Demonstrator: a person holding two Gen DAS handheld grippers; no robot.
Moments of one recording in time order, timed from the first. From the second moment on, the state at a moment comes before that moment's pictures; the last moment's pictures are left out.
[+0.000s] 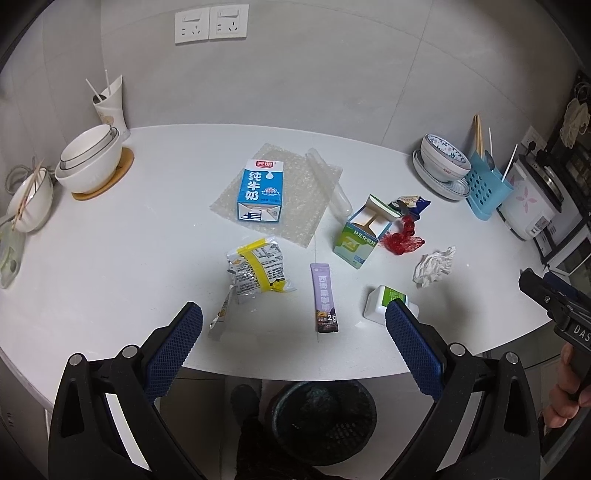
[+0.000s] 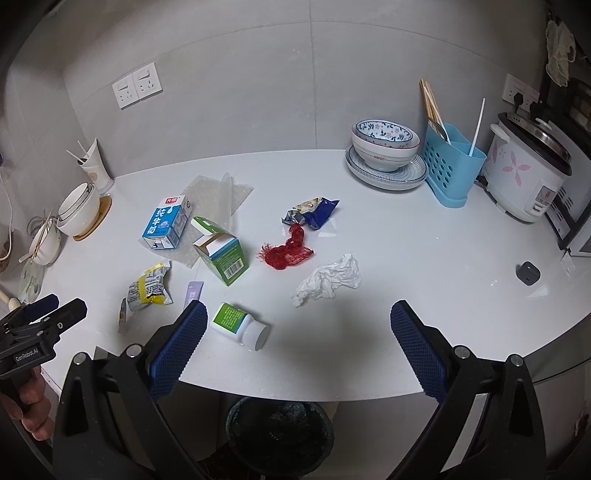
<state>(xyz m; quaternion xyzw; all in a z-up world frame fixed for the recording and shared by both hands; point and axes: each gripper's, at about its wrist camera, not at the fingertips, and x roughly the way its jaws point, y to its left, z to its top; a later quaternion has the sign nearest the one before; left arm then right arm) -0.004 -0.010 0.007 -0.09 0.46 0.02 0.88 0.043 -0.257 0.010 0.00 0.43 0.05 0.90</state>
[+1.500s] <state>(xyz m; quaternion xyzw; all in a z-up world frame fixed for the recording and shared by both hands) -0.001 -0.008 0.001 -0.09 0.47 0.02 0.88 0.047 -0.250 -0.001 0.00 0.44 0.05 0.89</state>
